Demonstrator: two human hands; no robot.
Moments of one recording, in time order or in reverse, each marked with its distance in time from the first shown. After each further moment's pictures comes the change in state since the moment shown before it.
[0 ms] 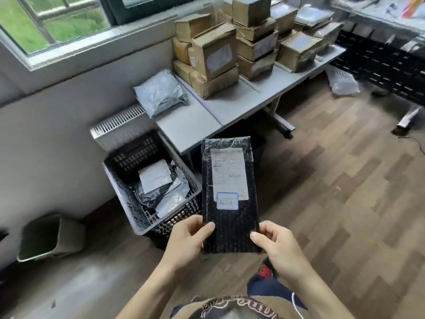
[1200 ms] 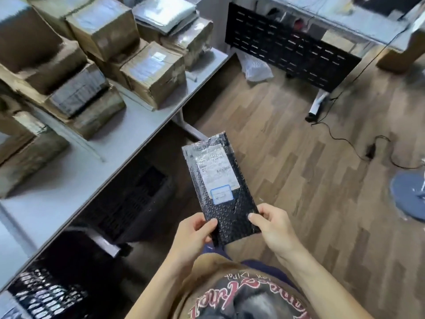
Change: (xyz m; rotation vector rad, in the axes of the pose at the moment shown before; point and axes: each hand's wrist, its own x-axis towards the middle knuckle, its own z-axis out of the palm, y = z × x) left_hand 0.416 0.162 0.487 -0.012 -0.294 -0.194; right_hand 0.337 -0.090 -0.517 -0.067 0.426 0.178
